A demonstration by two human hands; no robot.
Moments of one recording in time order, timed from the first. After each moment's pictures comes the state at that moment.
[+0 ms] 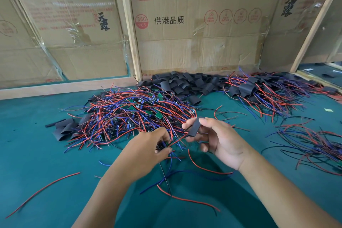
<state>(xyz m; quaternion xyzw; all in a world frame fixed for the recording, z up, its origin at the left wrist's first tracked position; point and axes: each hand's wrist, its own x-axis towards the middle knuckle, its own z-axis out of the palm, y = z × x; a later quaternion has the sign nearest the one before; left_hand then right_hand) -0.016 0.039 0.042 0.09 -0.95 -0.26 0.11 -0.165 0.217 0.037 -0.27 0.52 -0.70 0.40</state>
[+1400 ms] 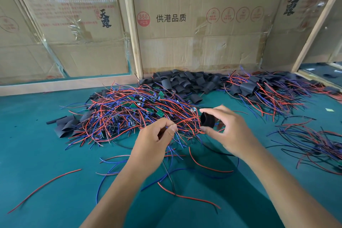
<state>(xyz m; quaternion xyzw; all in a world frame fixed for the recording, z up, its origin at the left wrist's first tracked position) -0.027 0.059 0.034 0.12 -0.85 -0.43 0.27 -0.191 0.235 0.032 -0.47 0.78 -0.41 -0.08</state>
